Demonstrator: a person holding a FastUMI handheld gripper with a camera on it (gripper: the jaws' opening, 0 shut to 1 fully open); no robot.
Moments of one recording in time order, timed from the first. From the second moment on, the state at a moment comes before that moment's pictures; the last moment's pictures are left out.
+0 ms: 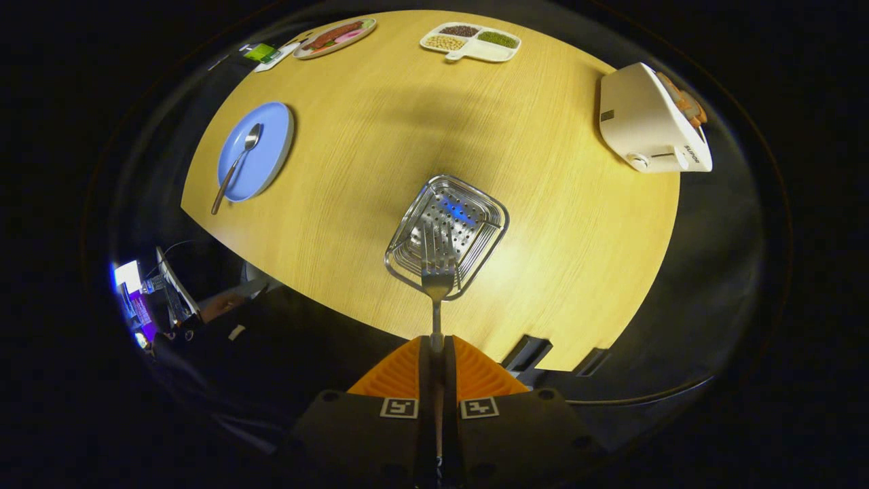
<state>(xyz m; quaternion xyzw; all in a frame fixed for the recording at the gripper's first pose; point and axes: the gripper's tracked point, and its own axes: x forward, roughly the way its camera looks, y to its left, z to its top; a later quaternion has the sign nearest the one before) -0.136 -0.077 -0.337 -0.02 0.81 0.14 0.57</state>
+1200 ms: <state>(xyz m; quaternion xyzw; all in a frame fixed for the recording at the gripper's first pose) -0.079 -0.046 -0.333 0.06 0.75 0.13 0.65</state>
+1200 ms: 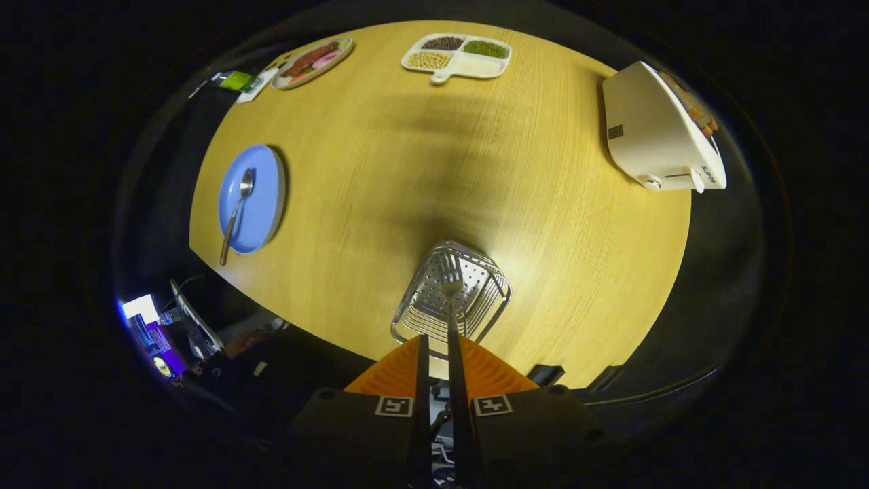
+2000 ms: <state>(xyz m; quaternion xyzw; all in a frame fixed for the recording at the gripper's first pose) -0.044 0.247 -0.270 0.22 0.64 0.25 0.70</state>
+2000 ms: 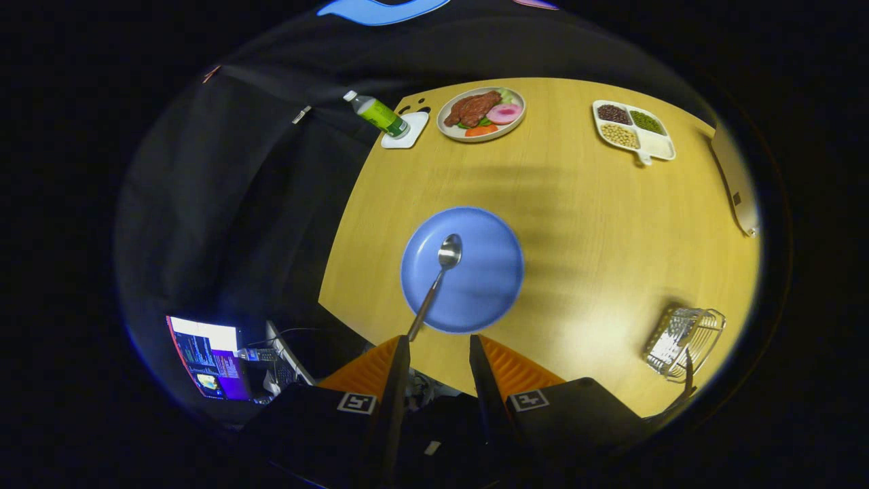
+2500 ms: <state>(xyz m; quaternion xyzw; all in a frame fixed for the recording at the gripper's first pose) -0.033 0.322 -0.364 0.17 0.68 0.20 0.69</state>
